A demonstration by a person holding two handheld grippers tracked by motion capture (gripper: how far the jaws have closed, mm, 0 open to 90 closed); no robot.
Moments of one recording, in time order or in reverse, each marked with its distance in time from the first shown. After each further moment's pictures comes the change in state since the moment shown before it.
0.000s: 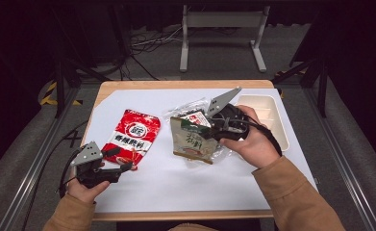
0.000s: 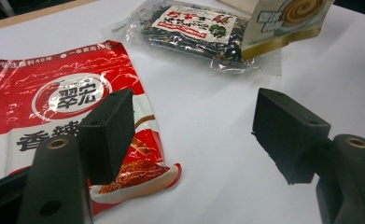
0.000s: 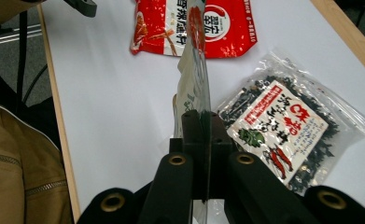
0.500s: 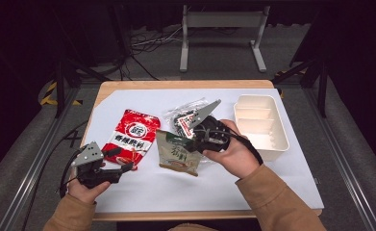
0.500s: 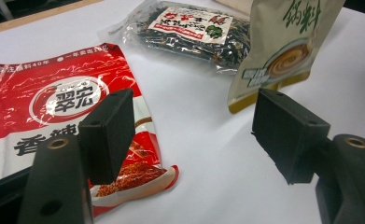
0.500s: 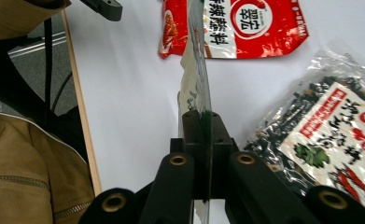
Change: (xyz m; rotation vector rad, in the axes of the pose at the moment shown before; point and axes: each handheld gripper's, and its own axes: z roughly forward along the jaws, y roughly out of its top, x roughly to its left) left arm -0.002 0.002 0.001 -0.005 -0.004 0.021; right arm 0.021 0.006 0.041 0.012 0.085 0.049
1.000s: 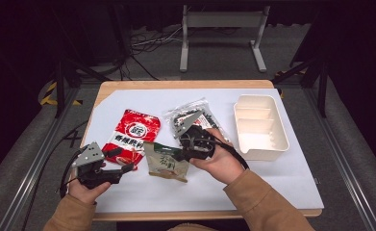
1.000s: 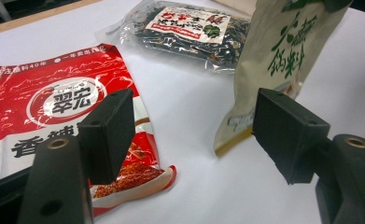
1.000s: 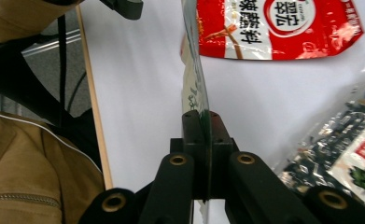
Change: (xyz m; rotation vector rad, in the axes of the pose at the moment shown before) left arm -0.002 0.001 0.000 0.005 -0.003 0.015; right arm 0.015 0.006 0.040 0.016 0.068 0.004
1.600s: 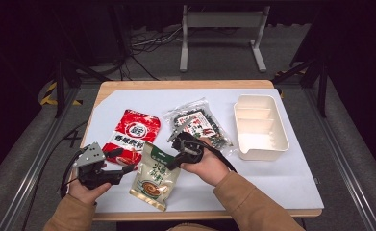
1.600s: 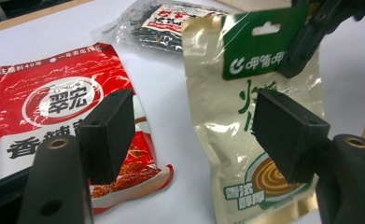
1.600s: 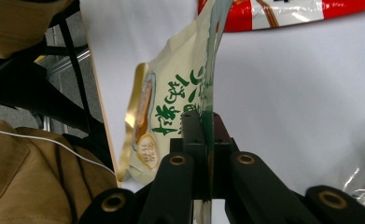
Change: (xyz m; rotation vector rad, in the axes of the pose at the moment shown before) left arm -0.002 0.000 0.001 0.005 -0.008 0.007; right arm -0.014 -0.012 0.054 0.026 0.141 0.164
